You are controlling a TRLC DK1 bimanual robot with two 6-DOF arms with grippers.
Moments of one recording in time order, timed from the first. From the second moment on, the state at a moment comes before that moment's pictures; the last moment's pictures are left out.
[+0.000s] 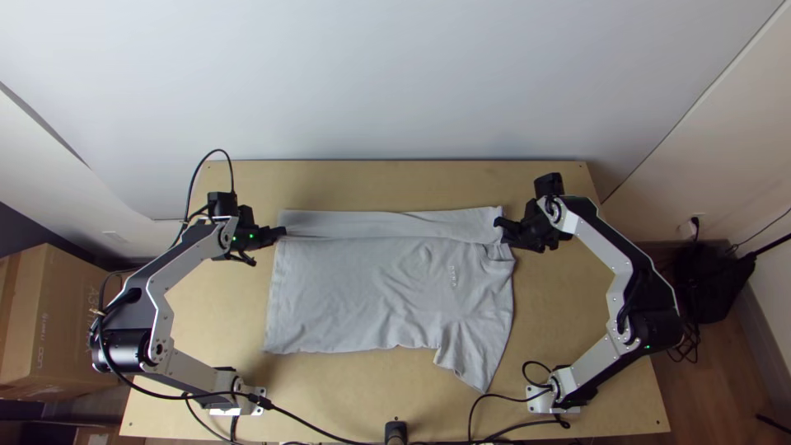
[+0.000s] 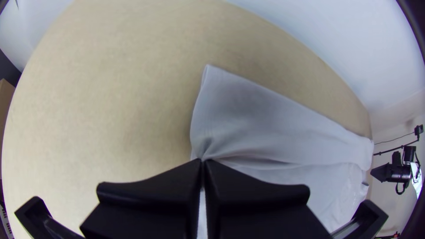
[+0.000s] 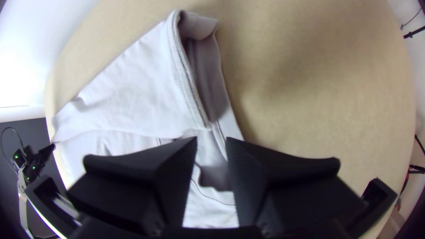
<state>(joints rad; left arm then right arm) 0.08 1.62 1.01 -0.36 0.20 -0.19 0.07 1.74 1.24 -0.76 -0.22 0.37</state>
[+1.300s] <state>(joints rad) 0.16 0.91 1.09 -0.84 0.28 -0.18 0.15 1.17 0.63 -1.19 -0.39 0.42</state>
